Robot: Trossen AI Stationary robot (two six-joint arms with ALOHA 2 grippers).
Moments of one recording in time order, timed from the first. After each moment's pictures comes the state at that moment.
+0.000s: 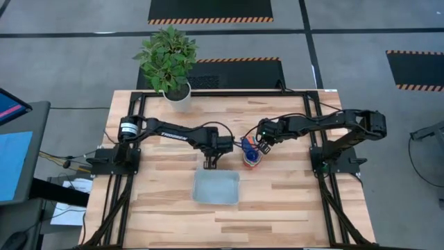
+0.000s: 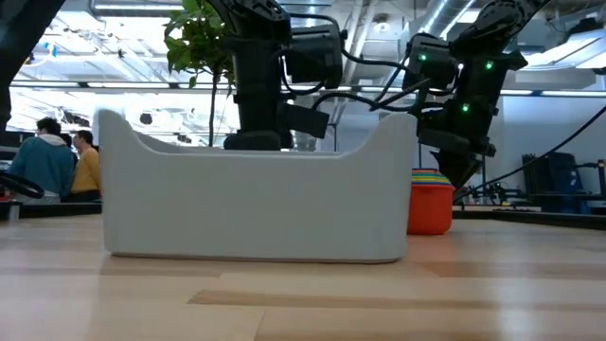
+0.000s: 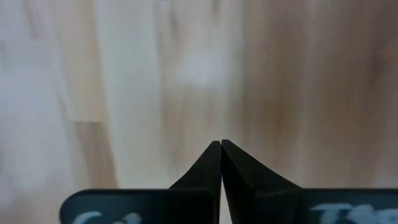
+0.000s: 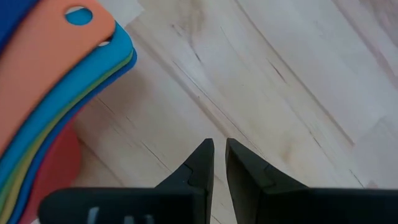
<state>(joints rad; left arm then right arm) 0.02 2.01 1.44 -0.84 -0.20 0.07 -0.23 1.43 0.76 -0.58 0.23 0.49</state>
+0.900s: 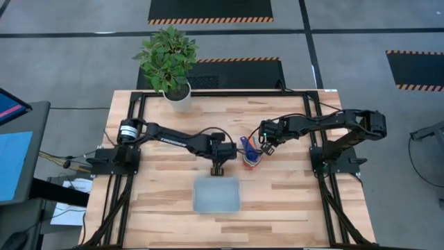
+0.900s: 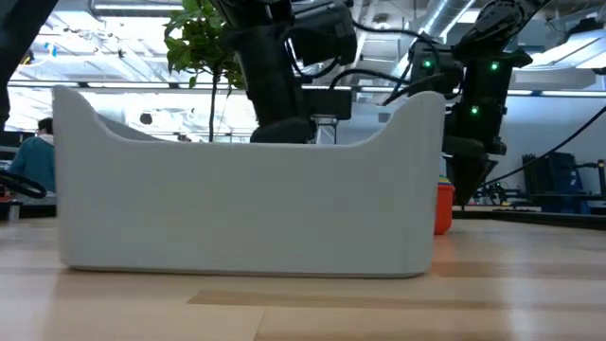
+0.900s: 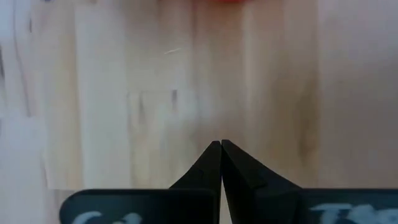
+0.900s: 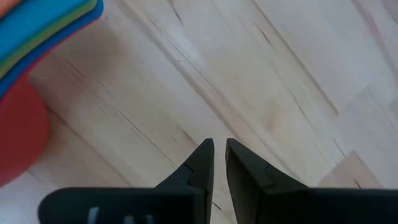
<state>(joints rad) -0.05 2.01 1.43 -0.62 -0.20 0.05 -0.23 1.43 0.76 -0.68 0.24 0.49</state>
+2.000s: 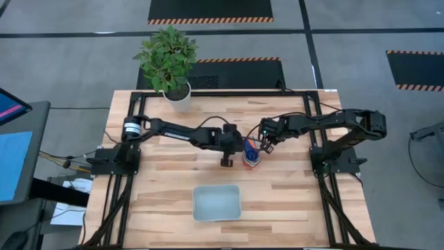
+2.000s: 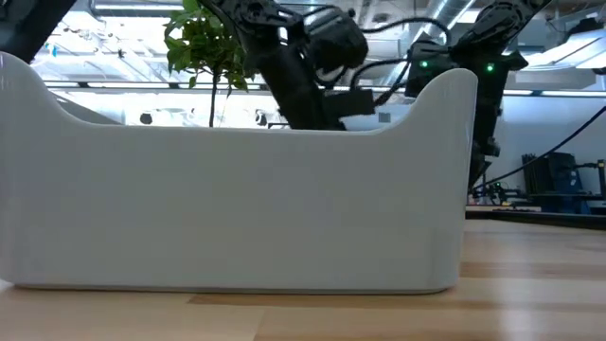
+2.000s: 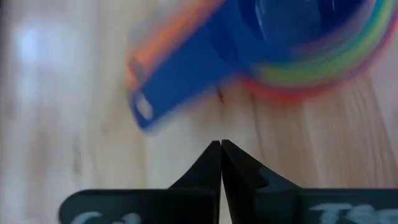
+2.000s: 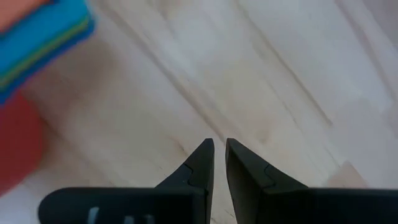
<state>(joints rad) 0.05 2.06 1.45 -0.36 -0.19 0.30 -0.25 1.43 0.76 -0.64 0.22 0.44</state>
